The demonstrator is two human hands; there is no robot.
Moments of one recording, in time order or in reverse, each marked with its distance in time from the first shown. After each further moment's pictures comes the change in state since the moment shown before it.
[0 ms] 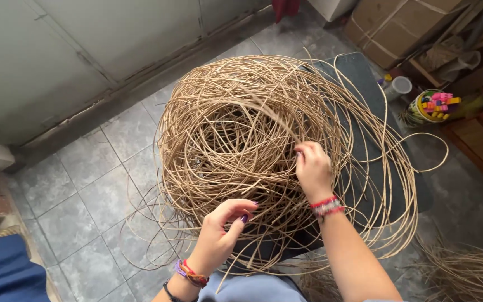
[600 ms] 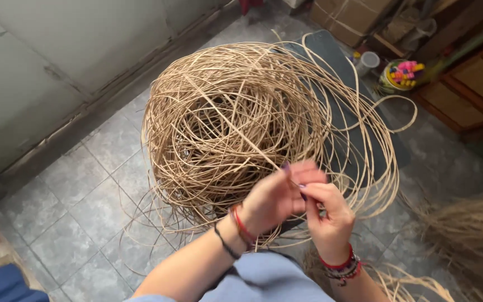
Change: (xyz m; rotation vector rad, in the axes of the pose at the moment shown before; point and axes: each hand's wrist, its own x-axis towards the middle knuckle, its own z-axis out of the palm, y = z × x) left_hand 0.039 0.009 0.086 -1.360 -0.619 -0.451; right_hand -0.164 -0.131 -0.128 0.312 0.421 -0.192
